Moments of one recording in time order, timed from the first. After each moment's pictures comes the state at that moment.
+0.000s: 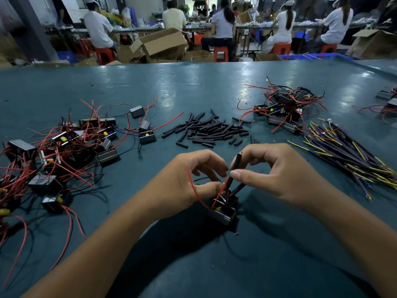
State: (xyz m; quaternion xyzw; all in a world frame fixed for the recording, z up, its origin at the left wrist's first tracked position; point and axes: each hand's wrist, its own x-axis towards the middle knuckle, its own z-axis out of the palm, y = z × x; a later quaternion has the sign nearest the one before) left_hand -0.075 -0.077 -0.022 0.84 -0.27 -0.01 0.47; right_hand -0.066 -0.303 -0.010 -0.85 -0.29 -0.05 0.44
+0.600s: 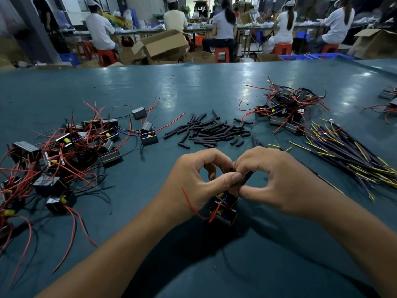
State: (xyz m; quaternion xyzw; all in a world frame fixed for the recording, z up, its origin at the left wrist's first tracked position) left_hand -0.080 -0.097 -0.028 0.80 -0.28 0.14 0.52; right_hand -0.075 -0.300 -0.003 -0.88 -0.35 -0.06 0.31
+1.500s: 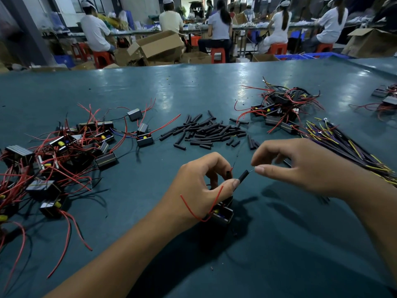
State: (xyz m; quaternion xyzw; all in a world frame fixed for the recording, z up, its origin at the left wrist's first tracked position) left_hand -0.081 -0.105 -0.036 0.83 -0.25 0.12 0.48; right_hand -0.050 -0.344 0.007 -0.92 -0.30 -0.02 0.26
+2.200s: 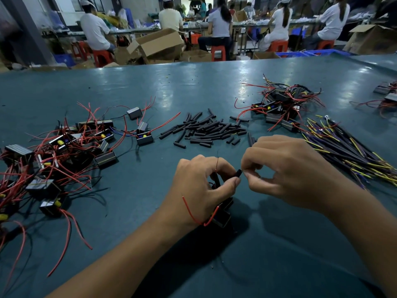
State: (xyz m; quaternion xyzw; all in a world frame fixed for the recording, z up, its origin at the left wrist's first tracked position) left_hand -0.083 -0.114 -0.037 0.86 -0.24 0.18 0.41; right_hand -0.071 -0.315 0.009 -0.87 -0.42 -0.22 0.13
